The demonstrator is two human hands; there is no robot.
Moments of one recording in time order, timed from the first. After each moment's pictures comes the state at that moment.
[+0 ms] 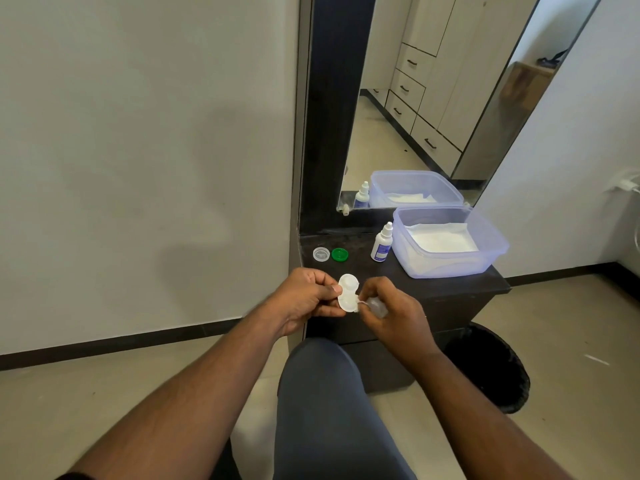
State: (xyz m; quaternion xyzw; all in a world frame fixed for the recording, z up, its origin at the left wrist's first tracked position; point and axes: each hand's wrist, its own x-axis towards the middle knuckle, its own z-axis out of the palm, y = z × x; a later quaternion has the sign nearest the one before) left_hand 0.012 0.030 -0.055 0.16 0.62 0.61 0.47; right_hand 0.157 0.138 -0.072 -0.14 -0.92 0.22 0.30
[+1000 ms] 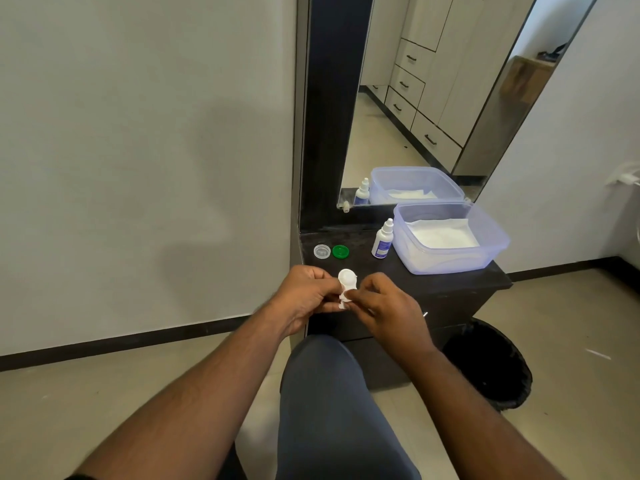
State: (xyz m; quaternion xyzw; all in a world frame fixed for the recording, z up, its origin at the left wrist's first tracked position) left_hand 0.021 0.030 -0.048 0.12 0.64 0.62 0.44; right_hand 0.151 0.132 -0.071 -0.11 -0.95 0.12 0.27
